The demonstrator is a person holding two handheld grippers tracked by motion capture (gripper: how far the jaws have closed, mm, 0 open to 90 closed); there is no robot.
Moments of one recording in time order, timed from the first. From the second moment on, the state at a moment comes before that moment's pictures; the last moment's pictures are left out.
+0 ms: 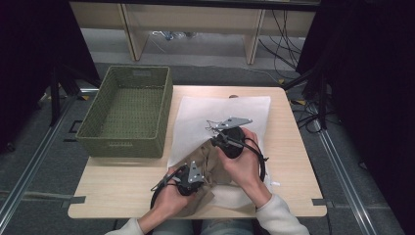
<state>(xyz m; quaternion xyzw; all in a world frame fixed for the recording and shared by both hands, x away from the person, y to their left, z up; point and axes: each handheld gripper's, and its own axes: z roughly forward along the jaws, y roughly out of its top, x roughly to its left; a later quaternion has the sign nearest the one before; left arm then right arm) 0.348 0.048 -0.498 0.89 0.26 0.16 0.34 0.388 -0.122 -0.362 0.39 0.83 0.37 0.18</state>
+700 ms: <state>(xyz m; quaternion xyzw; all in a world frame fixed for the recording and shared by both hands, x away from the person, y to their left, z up) 0.347 0.061 -0.410 0.78 0.29 0.23 0.50 0.365 -0.111 -0.339 0.35 0.81 0.43 0.19</state>
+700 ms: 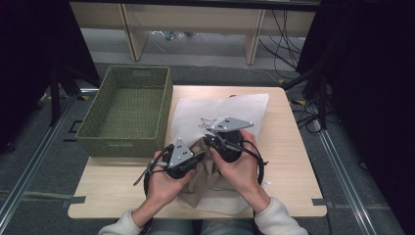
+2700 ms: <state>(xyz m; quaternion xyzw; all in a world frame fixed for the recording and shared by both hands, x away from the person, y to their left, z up) 0.355 0.028 -0.479 0.87 0.24 0.23 0.37 0.381 -0.117 -0.353 0.37 0.82 0.40 0.18</state>
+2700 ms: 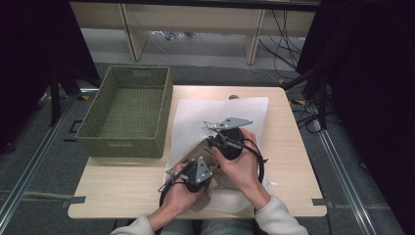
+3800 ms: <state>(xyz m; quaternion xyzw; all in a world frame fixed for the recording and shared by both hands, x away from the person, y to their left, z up) 0.343 0.036 -0.461 0.86 0.19 0.19 0.43 0.384 -0.123 -0.351 0.38 0.81 0.41 0.18</state>
